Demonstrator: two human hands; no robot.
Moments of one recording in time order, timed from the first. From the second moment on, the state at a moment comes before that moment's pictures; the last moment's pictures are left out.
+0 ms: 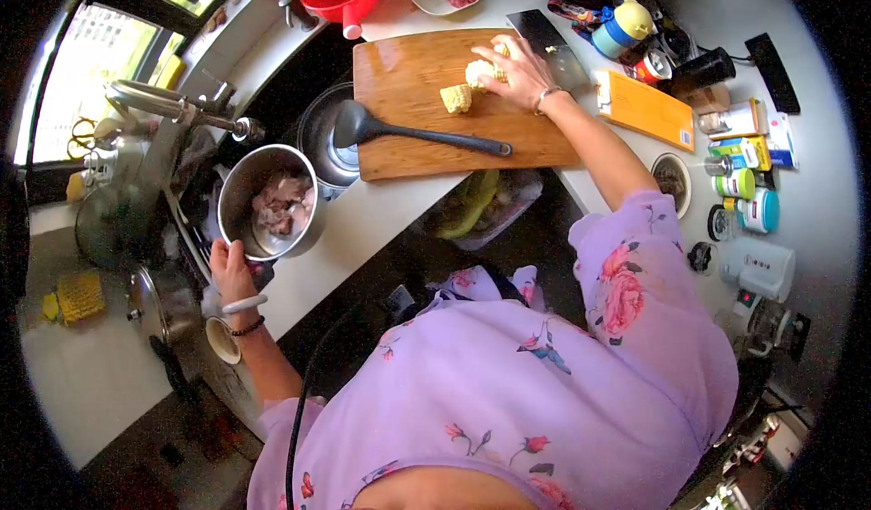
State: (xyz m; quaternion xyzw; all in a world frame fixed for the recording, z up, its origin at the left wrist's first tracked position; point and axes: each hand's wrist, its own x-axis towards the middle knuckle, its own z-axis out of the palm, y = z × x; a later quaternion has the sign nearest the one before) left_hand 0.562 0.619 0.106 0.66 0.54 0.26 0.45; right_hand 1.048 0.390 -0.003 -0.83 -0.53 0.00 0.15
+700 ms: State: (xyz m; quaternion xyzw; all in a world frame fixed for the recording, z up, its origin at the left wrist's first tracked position) left_hand 0.671 0.598 0.099 0.62 0.44 0.31 0.57; right_hand 1.011 0.474 0.065 -0.68 -0.47 0.16 0.54
